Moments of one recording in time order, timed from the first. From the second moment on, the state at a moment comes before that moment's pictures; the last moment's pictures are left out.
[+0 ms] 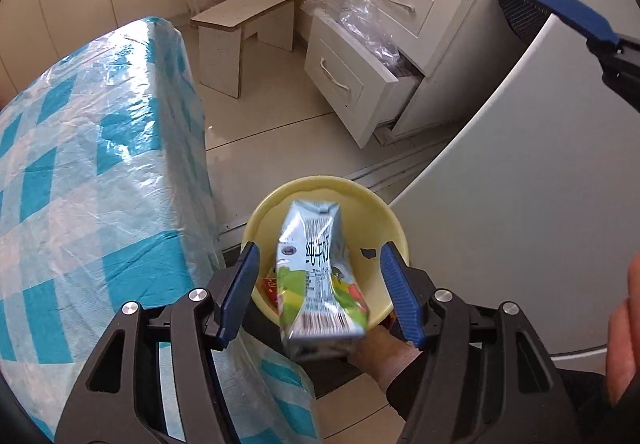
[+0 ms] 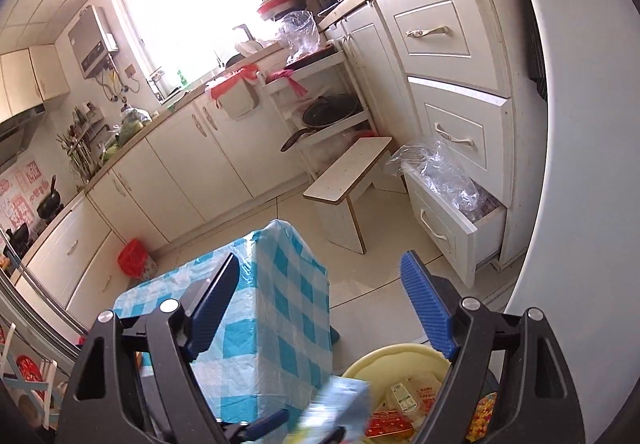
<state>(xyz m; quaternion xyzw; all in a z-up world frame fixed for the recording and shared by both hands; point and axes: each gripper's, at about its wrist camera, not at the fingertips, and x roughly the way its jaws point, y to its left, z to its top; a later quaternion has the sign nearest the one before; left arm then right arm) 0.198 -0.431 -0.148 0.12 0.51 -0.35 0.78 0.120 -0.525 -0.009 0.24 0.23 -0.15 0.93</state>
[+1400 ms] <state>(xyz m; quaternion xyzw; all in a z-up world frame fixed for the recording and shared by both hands) 0.249 0.003 -0.109 -0.04 0.43 -0.04 0.90 0.255 -0.300 -0.091 0.14 0.41 0.08 0.90</state>
